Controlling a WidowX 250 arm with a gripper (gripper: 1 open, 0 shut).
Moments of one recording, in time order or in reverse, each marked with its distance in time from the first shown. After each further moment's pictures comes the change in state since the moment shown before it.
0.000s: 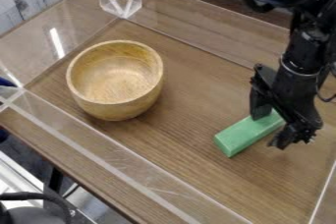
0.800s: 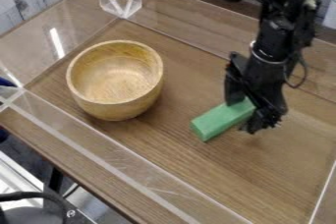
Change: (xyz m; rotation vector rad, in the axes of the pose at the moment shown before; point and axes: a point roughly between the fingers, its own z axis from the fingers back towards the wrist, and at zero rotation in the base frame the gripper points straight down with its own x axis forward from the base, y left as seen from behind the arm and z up) arm -0.018 0.035 -0.006 0.004 0.042 -0.007
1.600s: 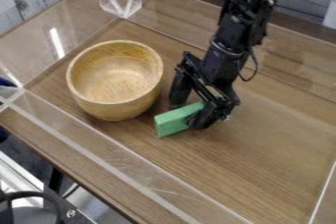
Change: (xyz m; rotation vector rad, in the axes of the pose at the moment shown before) arm -0.018 0.039 -0.017 0.015 0.157 0.099
